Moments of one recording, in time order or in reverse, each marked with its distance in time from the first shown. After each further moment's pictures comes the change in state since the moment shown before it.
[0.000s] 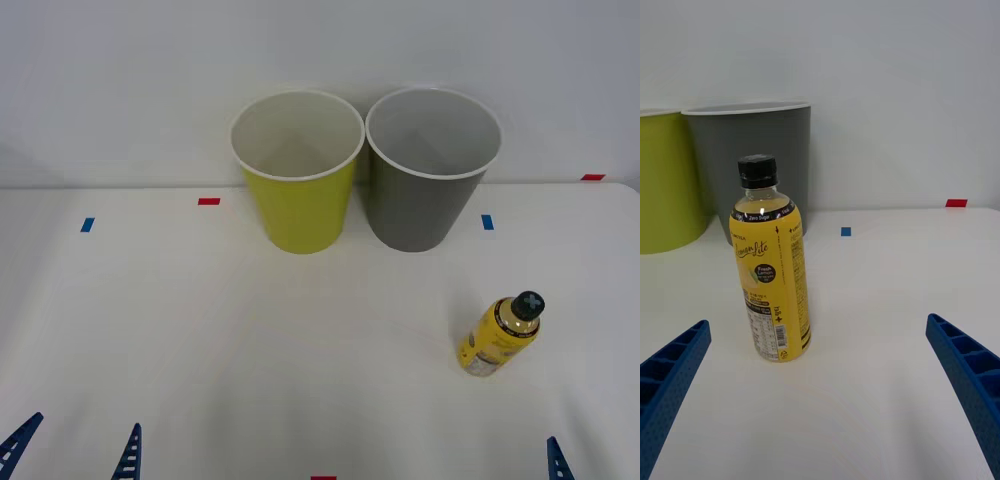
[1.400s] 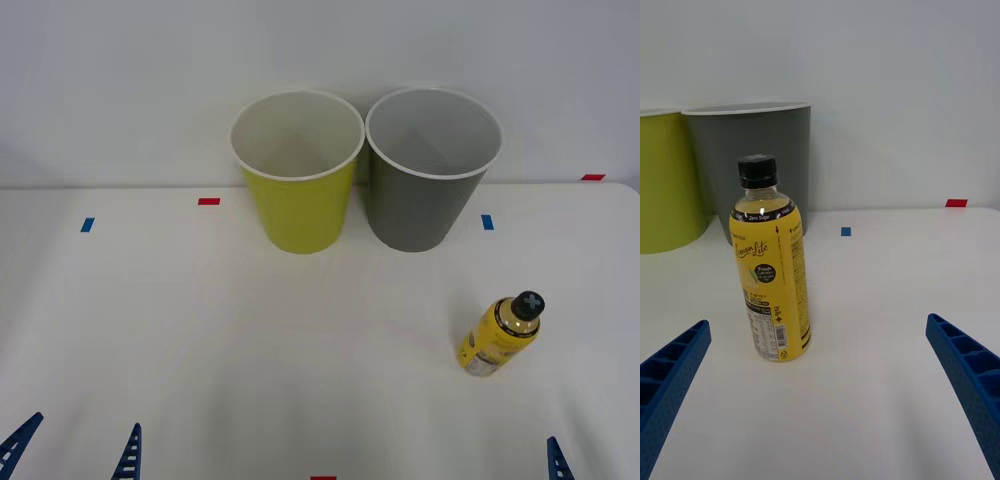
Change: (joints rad) right arm 0.000 0.000 0.000 0.000 0.000 0.000 0.000; left arm 0.000 0.000 0.000 0.000 0.000 0.000 0.000
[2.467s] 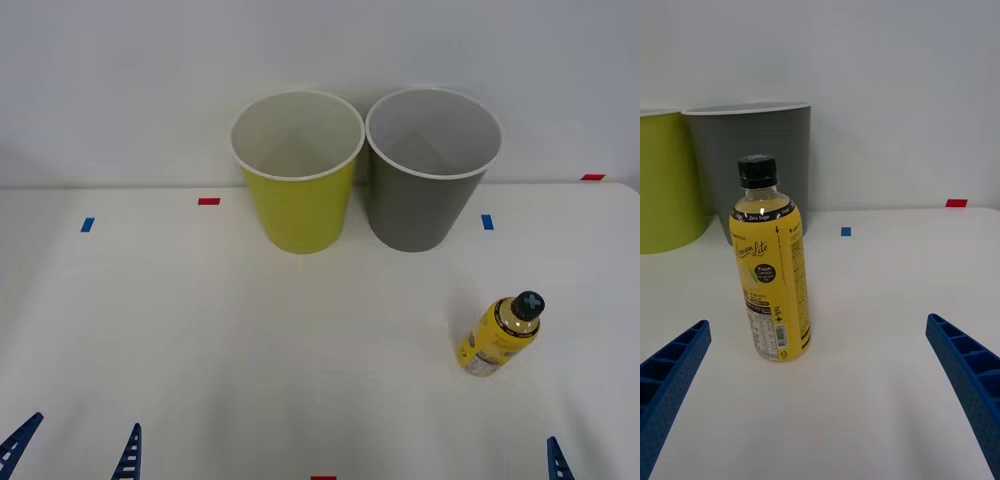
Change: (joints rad) right arm 0.000 0.000 0.000 0.000 0.000 0.000 0.000; left arm 0.000 0.000 0.000 0.000 0.000 0.000 0.000
